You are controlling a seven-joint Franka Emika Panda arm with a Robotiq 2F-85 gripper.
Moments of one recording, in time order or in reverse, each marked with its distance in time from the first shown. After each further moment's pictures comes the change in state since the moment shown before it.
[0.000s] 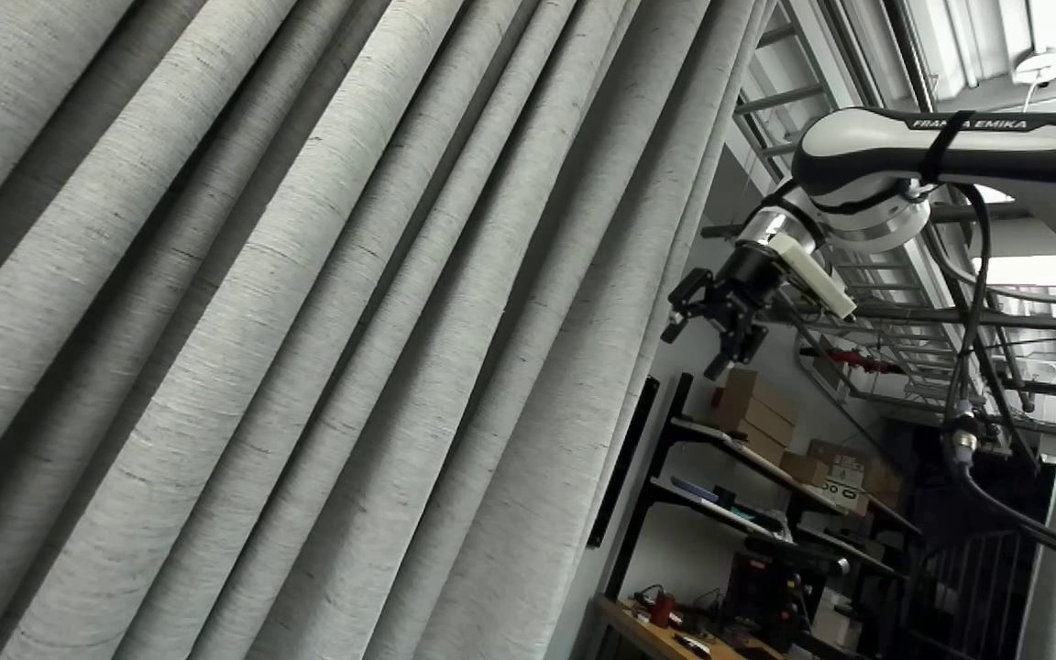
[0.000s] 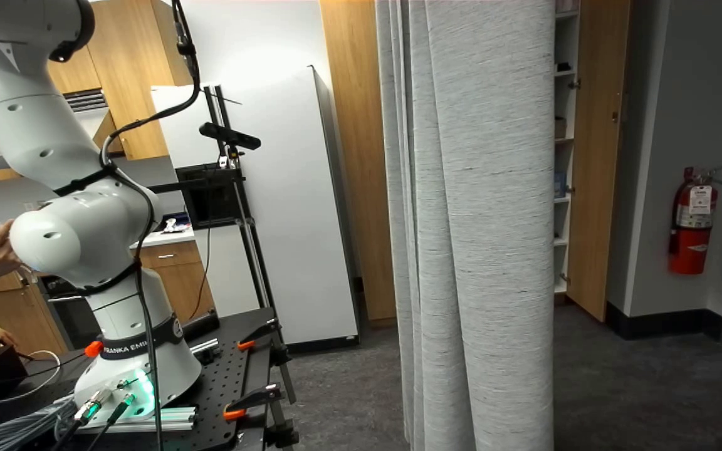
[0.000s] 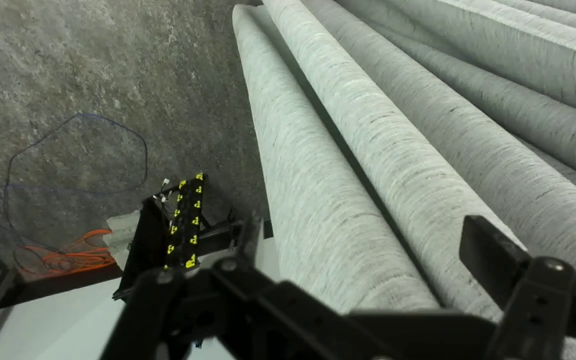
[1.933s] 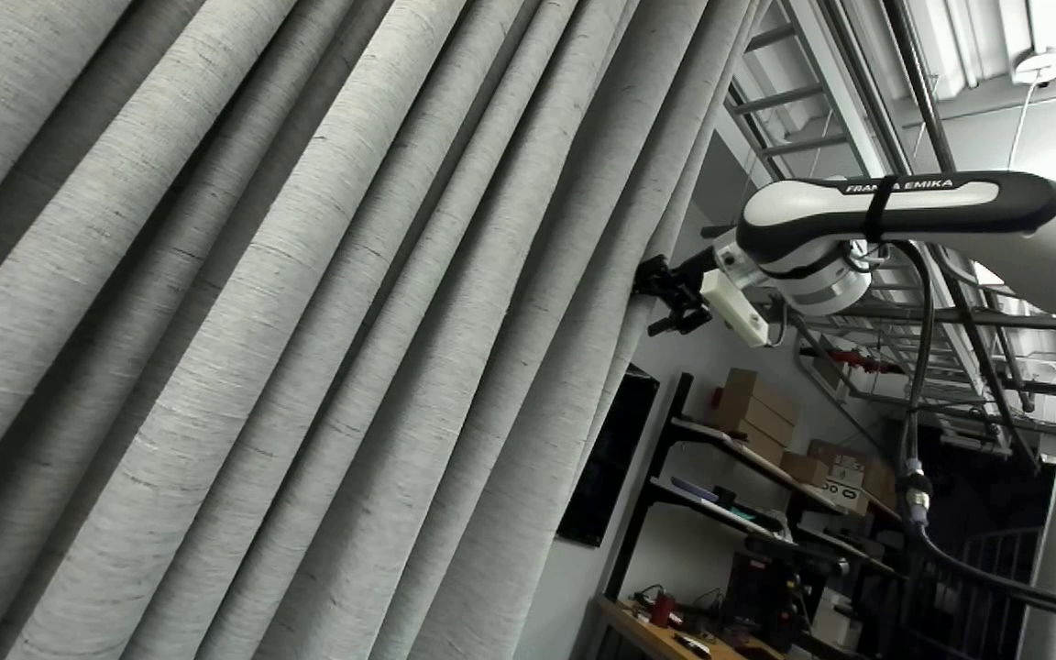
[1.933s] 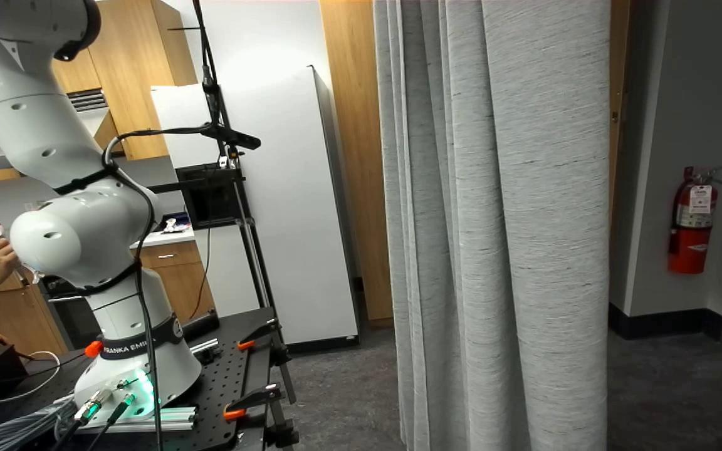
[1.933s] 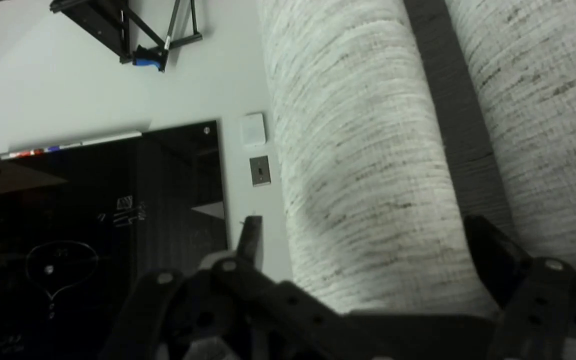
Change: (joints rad) arm 0.004 0.029 -0.002 -0.204 0.025 0.921 -0.127
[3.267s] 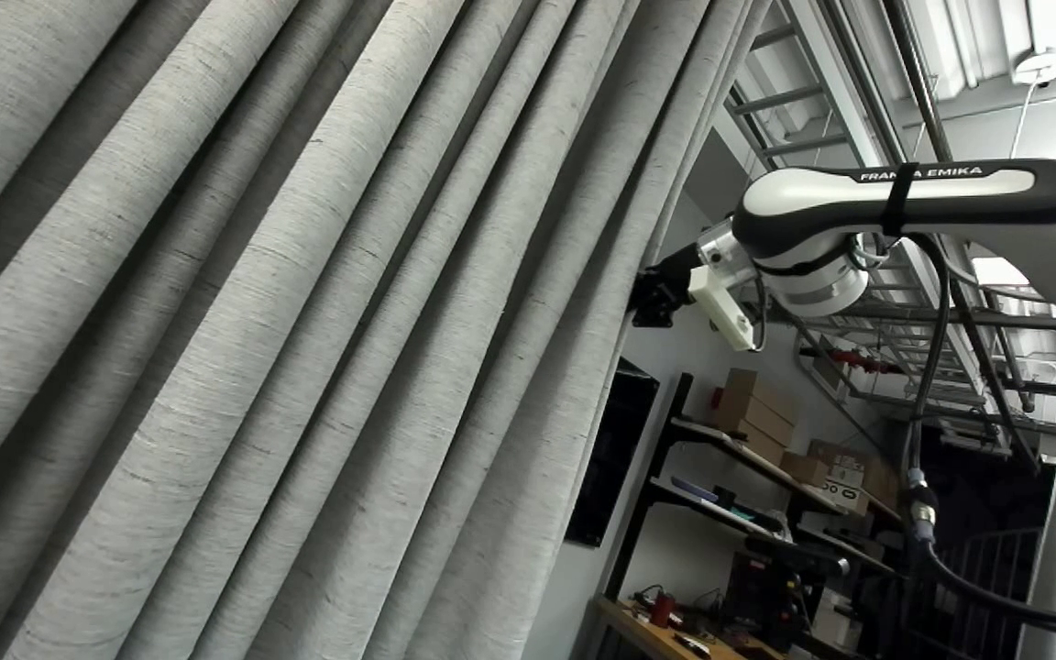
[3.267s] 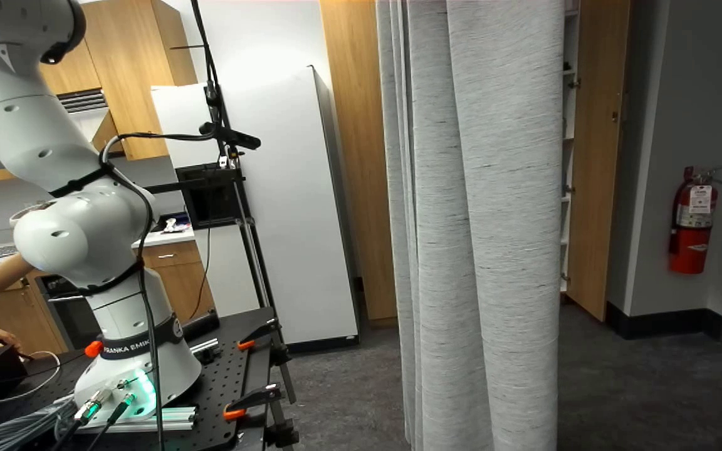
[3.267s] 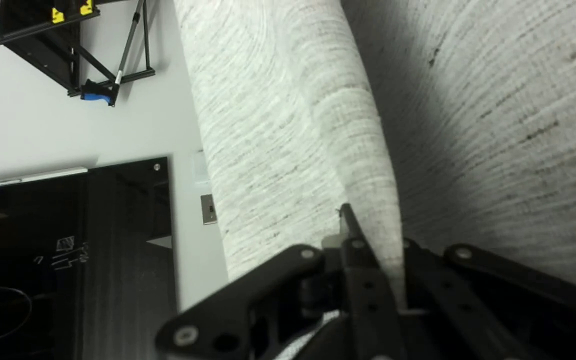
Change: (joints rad) arm 0.072 -0.064 0.032 -0.119 0.028 -0.010 0.004
